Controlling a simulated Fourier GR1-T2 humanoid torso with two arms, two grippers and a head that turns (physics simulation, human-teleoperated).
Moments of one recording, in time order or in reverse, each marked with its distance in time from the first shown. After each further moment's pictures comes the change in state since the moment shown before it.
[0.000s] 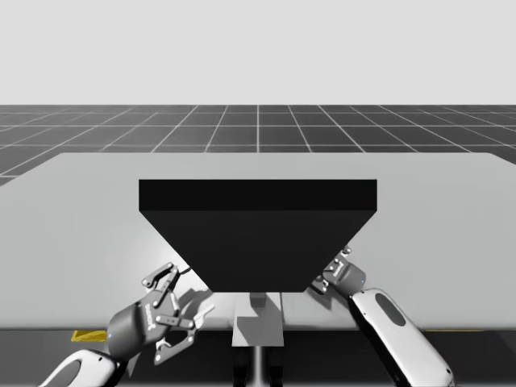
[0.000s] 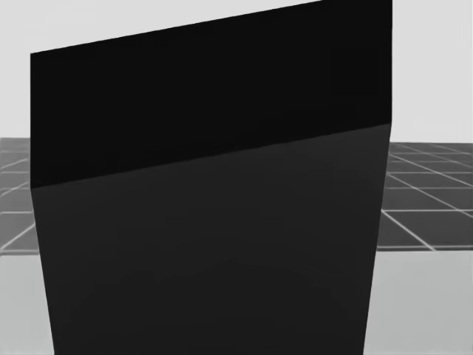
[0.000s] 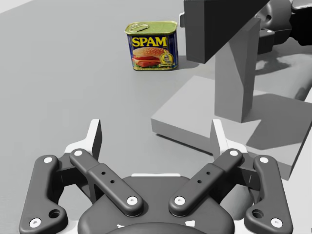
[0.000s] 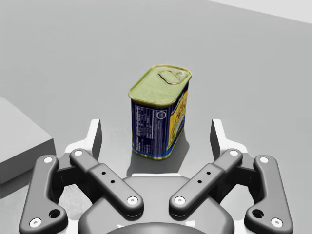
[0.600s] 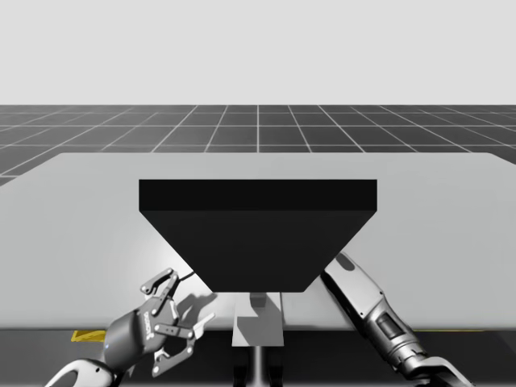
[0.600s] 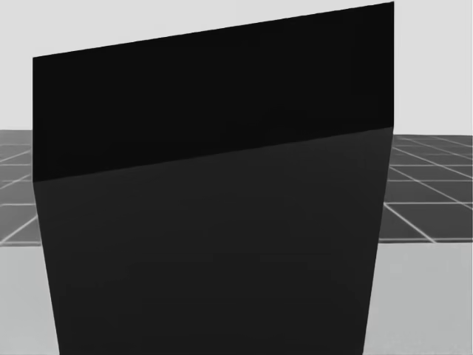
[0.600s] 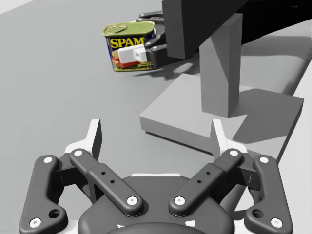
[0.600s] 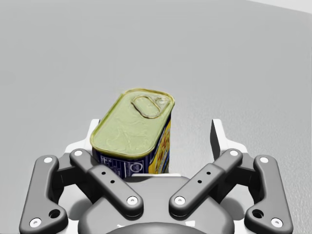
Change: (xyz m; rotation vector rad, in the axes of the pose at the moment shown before) left arm -0.001 -0.010 0.004 -0.018 -0.004 -0.020; right arm -0.008 -0.017 -0.088 -0.030 0.047 -0.031
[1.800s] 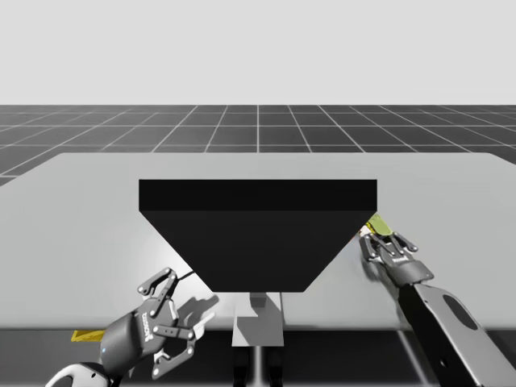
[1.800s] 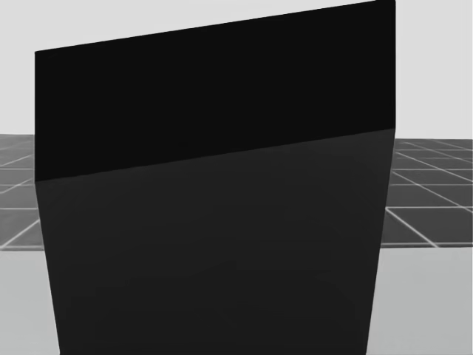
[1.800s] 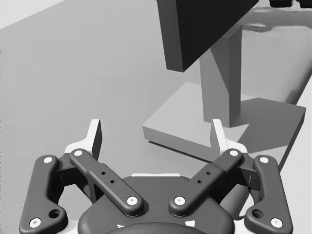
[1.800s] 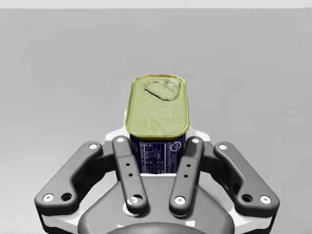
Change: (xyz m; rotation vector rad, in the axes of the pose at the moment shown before) left arm 0.008 -0.004 -0.001 0.022 -0.016 -0.022; right arm 0.026 -0.074 0.168 -0.566 -0.021 -0.055
